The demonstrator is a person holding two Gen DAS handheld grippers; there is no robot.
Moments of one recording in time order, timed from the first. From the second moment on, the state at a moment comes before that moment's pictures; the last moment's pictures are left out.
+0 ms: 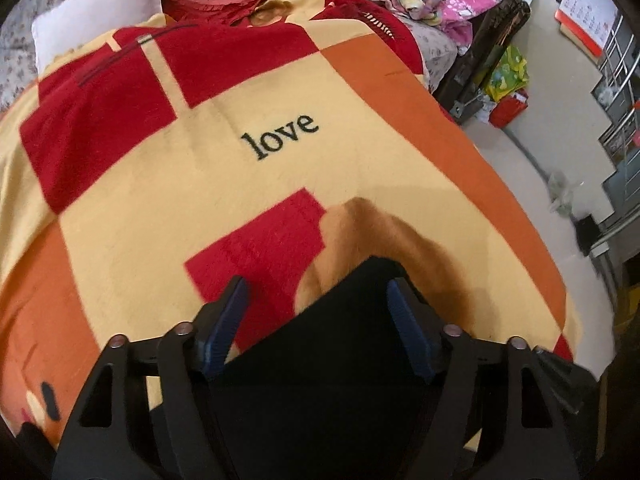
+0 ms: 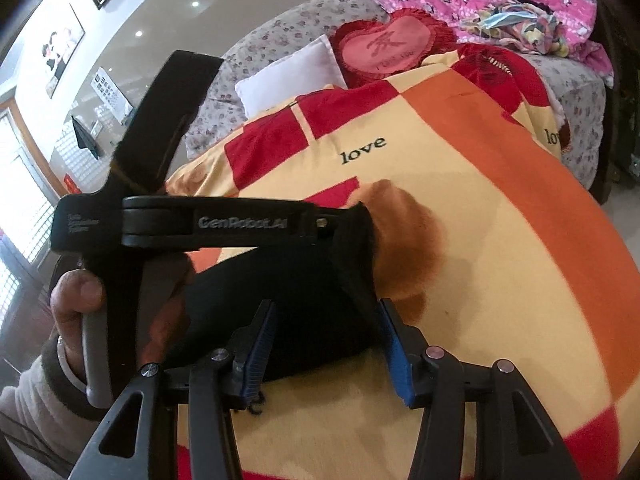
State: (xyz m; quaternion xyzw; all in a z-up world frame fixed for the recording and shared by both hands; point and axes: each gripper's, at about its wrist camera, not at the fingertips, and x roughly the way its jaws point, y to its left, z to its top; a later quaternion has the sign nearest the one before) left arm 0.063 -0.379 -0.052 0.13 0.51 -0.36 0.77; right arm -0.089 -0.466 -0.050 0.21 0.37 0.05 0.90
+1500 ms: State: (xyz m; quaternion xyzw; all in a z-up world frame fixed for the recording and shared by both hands) left arm 0.035 -0.099 -0.016 -0.15 0.53 -0.27 0.79; right arm -0.043 -0.239 -0.020 0.06 0.37 0.28 0.88
